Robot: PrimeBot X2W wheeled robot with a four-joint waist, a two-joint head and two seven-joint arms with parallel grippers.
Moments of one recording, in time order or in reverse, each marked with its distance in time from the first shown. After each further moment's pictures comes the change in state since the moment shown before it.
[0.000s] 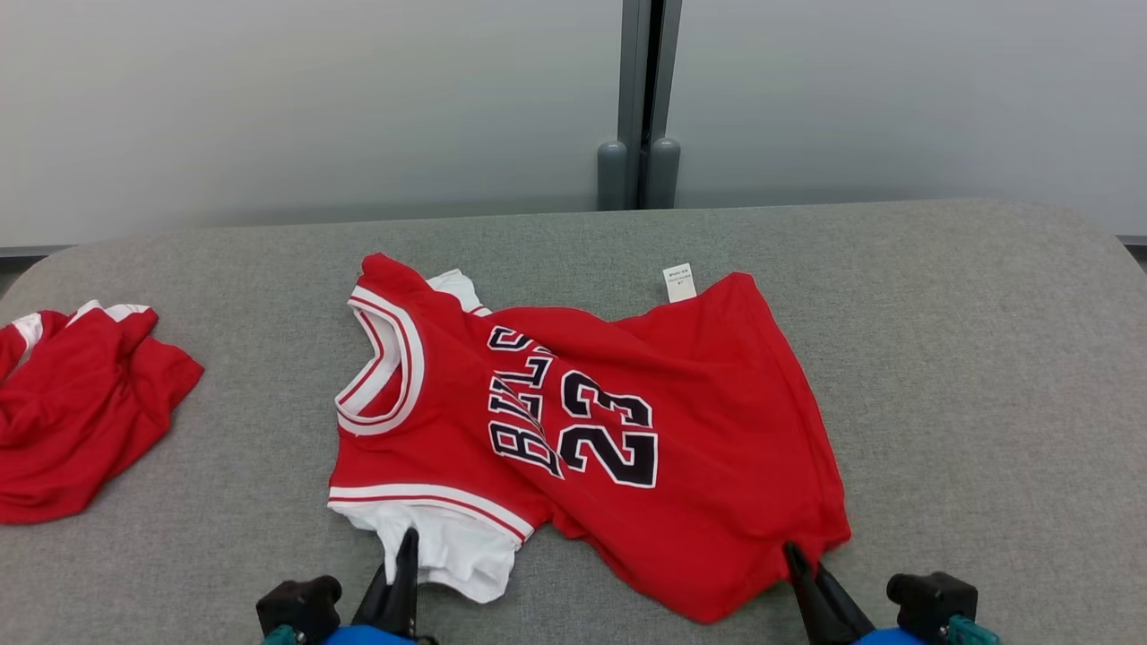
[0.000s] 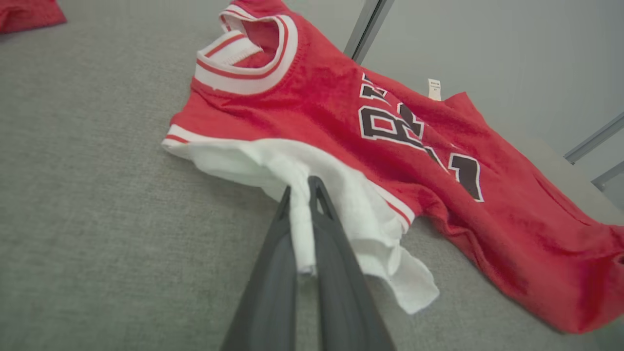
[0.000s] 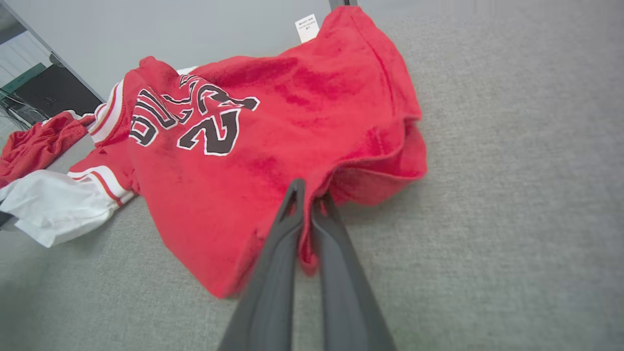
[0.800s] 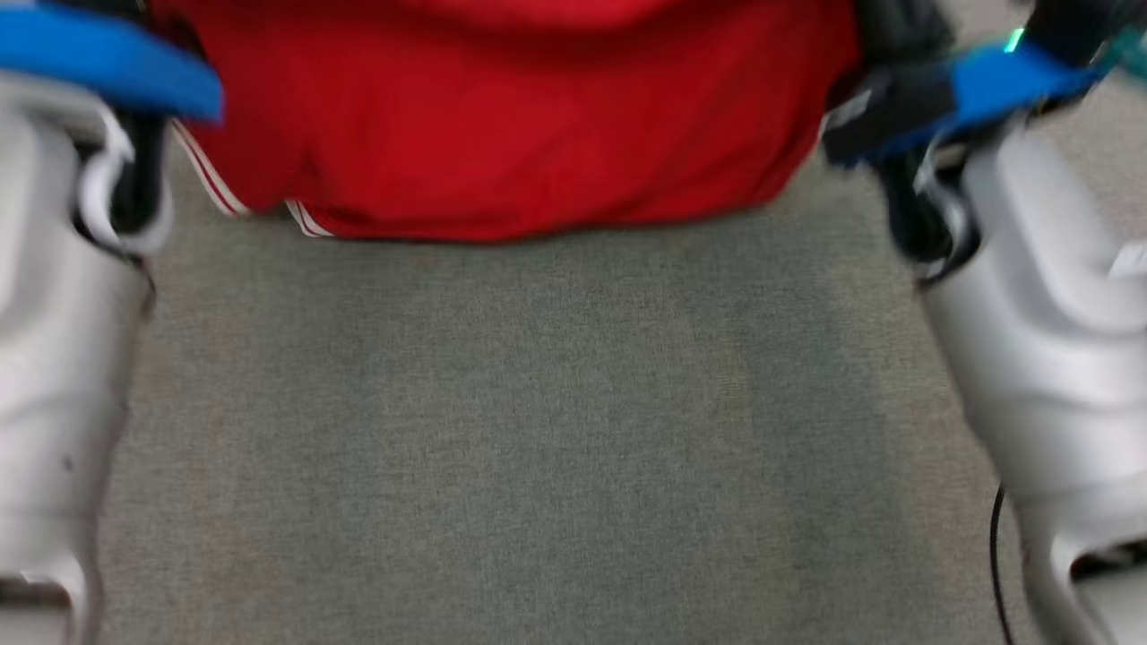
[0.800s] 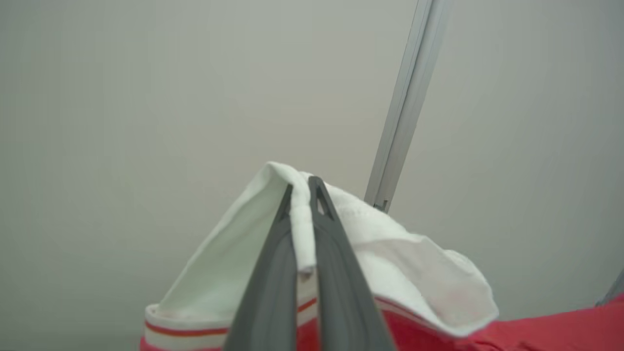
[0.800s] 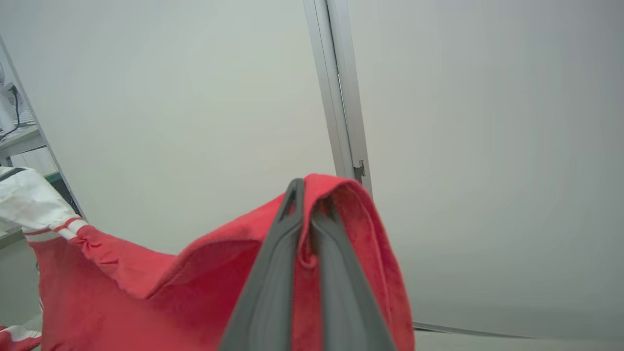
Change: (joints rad) left arm -0.930 0.261 -0.042 0.022 -0.185 0.000 0.038; right arm -0.930 -0.070 0.031 0.077 0.105 0.000 0.000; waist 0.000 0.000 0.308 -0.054
